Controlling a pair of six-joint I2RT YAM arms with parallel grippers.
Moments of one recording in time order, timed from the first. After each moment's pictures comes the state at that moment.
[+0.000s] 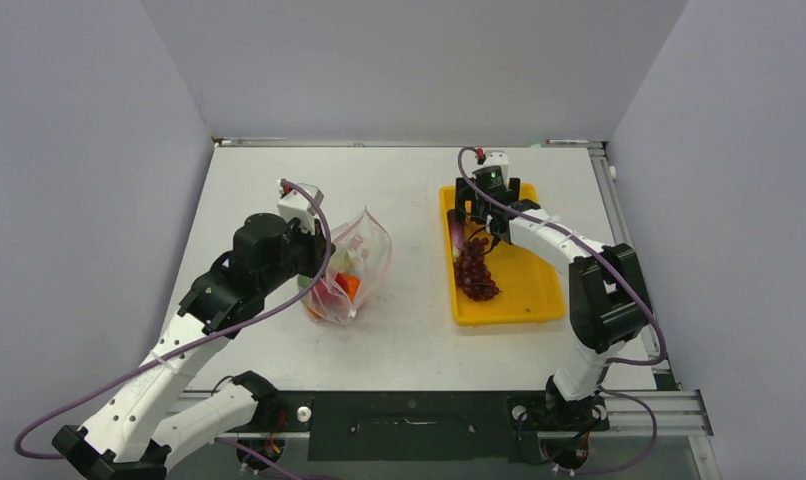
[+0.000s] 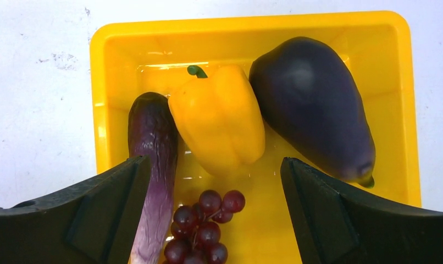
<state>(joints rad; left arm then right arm) -0.59 0.88 1.03 -0.59 -0.07 -0.26 0.39 1.71 1.19 -0.20 0.31 0.25</state>
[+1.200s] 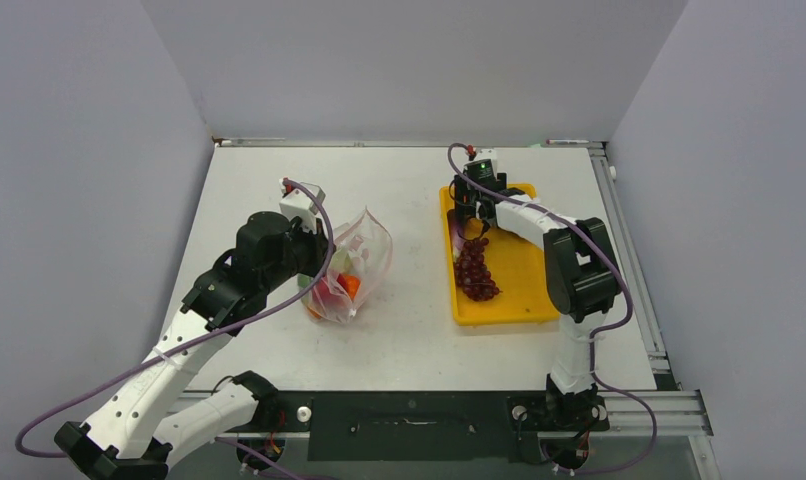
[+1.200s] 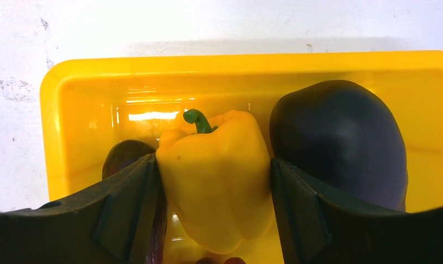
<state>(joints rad) -0.58 0.90 1.03 -0.59 -0.07 -0.26 0.36 1.98 1.38 -0.19 0.30 0.19</state>
